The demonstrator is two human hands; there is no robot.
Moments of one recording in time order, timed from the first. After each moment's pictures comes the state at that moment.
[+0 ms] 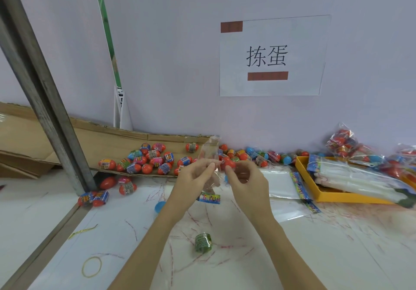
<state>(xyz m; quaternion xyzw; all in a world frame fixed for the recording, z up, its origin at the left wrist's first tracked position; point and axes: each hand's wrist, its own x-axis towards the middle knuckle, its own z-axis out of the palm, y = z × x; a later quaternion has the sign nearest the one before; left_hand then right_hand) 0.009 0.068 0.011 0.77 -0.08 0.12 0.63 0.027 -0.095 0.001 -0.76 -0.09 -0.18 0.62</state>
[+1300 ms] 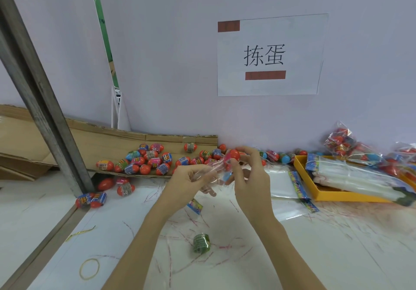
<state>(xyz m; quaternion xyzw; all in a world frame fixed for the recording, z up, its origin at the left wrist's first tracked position) 0.006 0.079 0.019 0.80 -0.11 0.06 0.59 0.025 -0.097 0.010 -0.74 -0.15 -0.22 0.62</state>
